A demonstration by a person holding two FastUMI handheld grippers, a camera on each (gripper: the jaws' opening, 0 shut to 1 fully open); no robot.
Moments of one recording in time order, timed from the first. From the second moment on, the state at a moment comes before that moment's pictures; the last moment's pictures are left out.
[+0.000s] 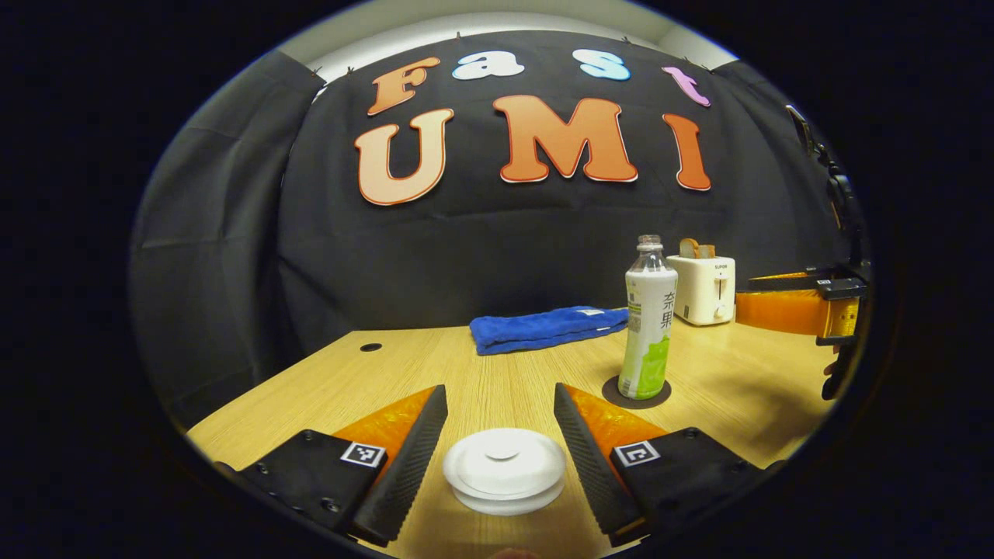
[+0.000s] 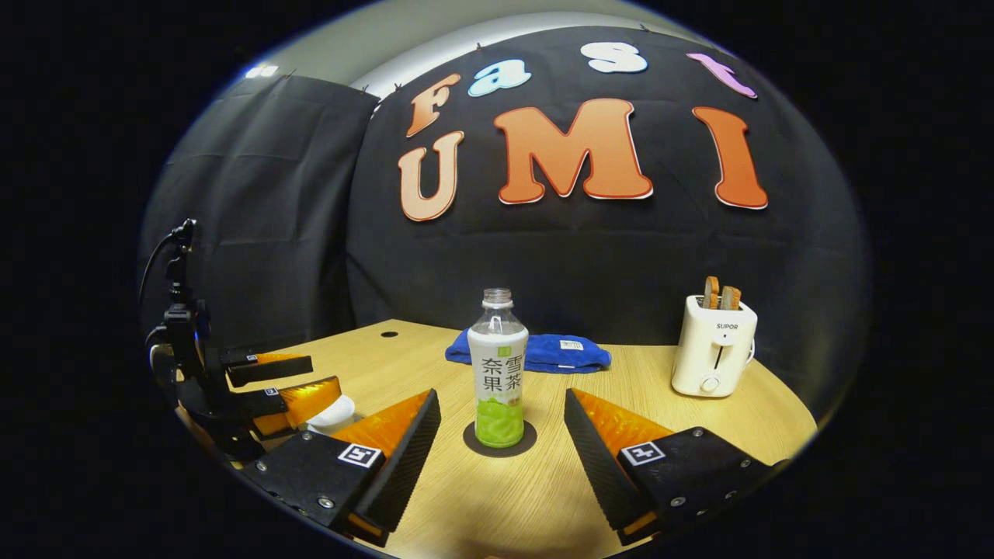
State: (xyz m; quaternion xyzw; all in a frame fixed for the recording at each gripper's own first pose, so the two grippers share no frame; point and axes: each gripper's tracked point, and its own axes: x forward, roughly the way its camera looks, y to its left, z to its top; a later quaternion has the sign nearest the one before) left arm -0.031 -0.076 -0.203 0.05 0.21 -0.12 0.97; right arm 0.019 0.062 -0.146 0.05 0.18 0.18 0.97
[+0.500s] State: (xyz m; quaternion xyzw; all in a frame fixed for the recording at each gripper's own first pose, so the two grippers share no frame) left arm -0.019 -0.090 -0.154 0.02 0.16 -0.12 0.98; right arm 0.011 0.054 -0.127 0.01 0.15 0.15 0.98
